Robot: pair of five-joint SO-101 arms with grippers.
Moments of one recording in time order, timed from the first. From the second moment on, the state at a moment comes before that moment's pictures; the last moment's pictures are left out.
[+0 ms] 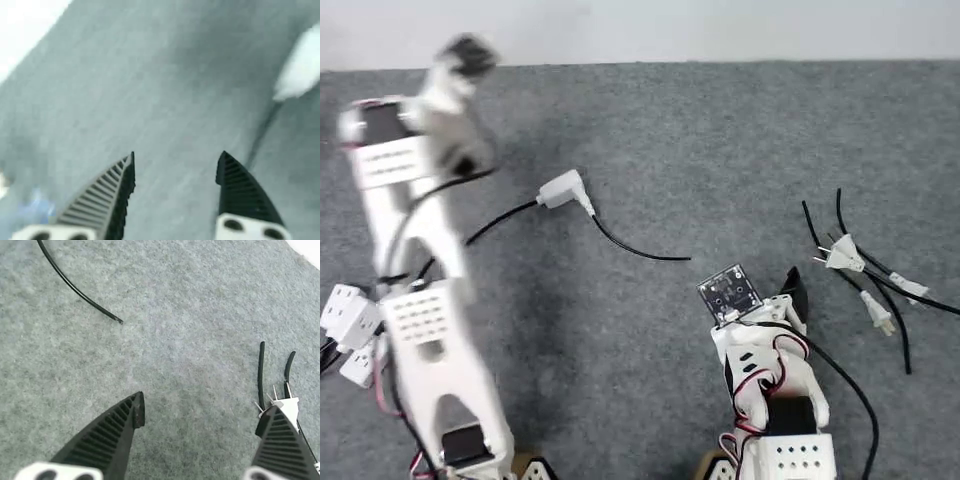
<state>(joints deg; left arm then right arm) -23.6 51.7 -76.4 98.8 -49.2 -5.7 -94.5 95.8 45.3 28.2</state>
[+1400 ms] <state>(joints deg) -36.5 13.9 9.6 79.1 -88.8 -5.7 -94.5 95.8 45.3 28.2</state>
